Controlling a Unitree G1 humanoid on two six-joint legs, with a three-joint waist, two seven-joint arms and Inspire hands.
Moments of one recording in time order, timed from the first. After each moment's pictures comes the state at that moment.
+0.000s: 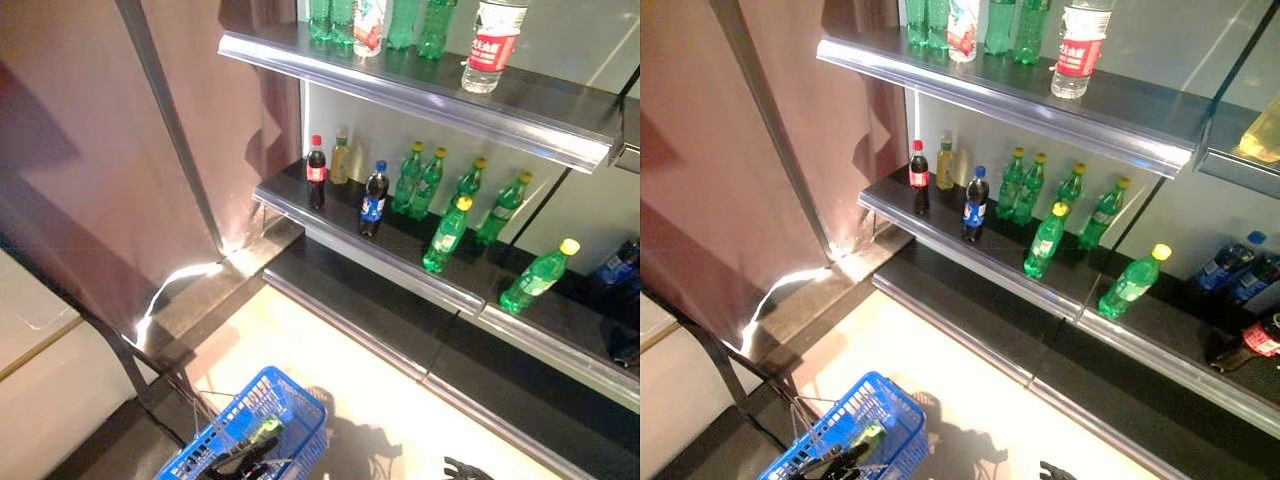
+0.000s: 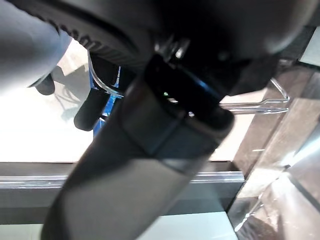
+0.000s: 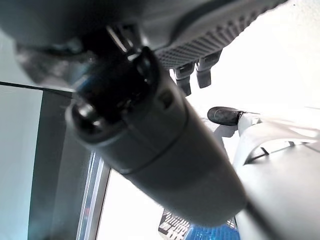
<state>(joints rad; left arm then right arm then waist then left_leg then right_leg) 0.05 0.28 0.01 1.24 -0.76 0.06 -0.50 0.04 -0.28 0.05 1.25 0.13 -0.09 0.12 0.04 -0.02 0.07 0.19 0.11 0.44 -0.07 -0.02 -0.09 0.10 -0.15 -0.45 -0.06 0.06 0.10</state>
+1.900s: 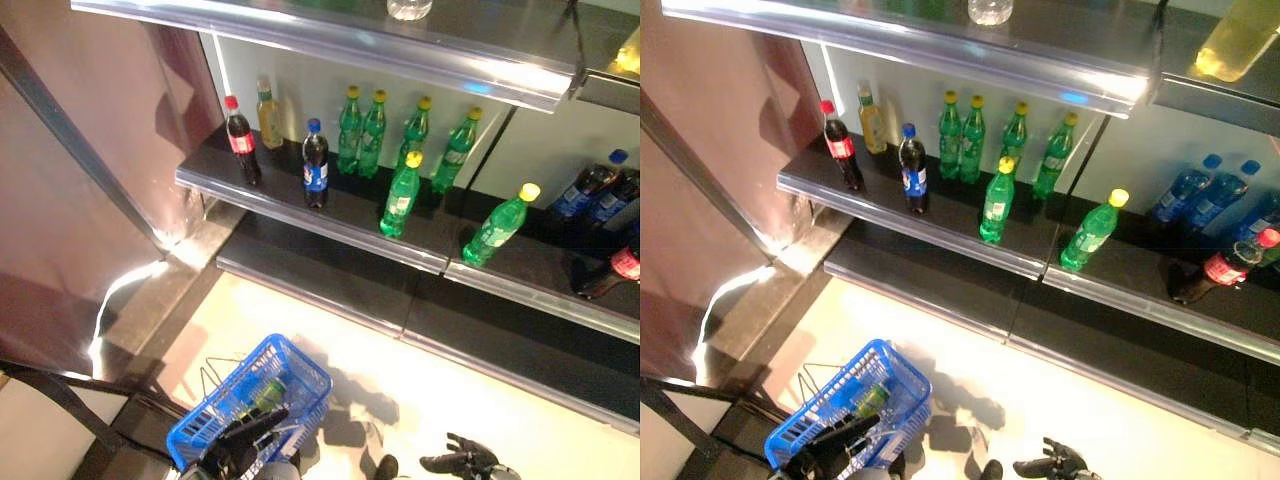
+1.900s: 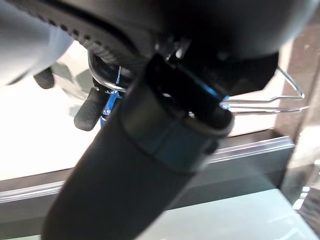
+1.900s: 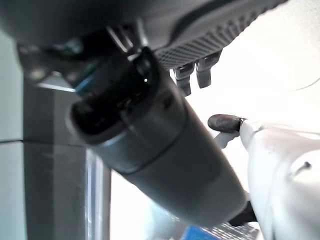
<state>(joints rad) -0.09 0.26 -0.02 1.26 -0.79 0.04 -0.50 -0.08 -0.32 0.06 1.28 0.18 -0.09 0.11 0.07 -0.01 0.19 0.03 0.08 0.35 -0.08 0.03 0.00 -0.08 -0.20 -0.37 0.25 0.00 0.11</state>
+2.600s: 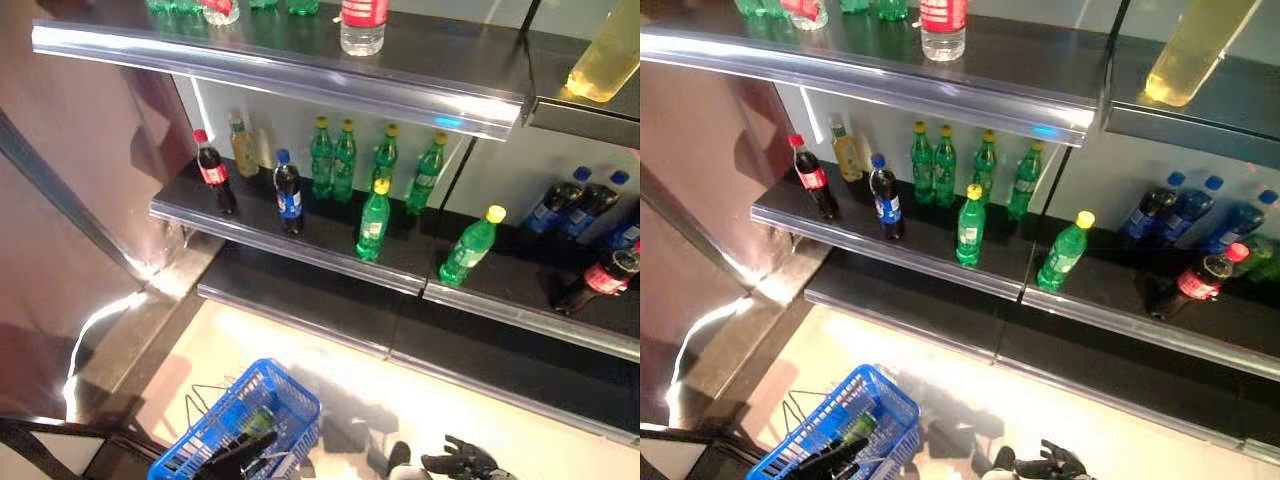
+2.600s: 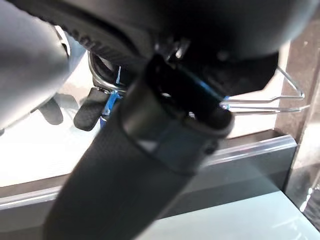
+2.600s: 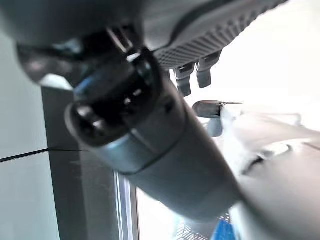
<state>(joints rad) 0.03 0.28 -0.01 1.23 -0.78 0.06 -0.49 -0.03 -0.32 0.06 1.27 0.18 -0.09 0.13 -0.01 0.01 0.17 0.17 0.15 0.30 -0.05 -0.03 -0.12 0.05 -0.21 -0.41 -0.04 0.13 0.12</state>
